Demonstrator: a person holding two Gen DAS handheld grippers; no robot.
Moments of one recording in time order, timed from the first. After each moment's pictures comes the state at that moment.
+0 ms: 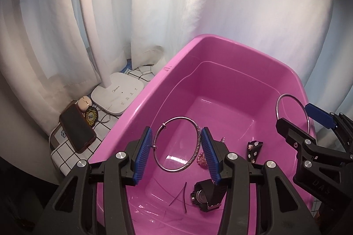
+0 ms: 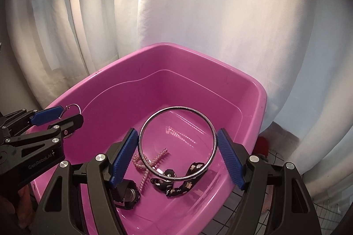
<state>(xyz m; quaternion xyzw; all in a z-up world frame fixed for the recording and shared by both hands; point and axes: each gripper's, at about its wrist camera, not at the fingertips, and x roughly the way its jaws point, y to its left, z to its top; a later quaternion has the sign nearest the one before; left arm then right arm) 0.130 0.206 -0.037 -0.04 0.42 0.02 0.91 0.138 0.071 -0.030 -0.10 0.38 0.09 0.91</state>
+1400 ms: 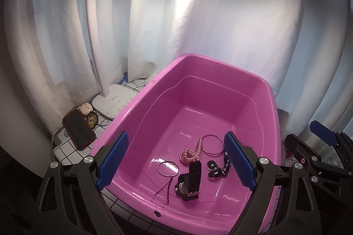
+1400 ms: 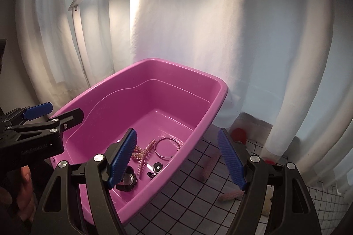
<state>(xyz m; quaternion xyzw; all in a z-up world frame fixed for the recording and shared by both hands) 0.074 0.184 0.007 -0.05 0.37 0.00 0.93 0.054 0.023 0.004 -0.07 0.33 0.07 0.94</state>
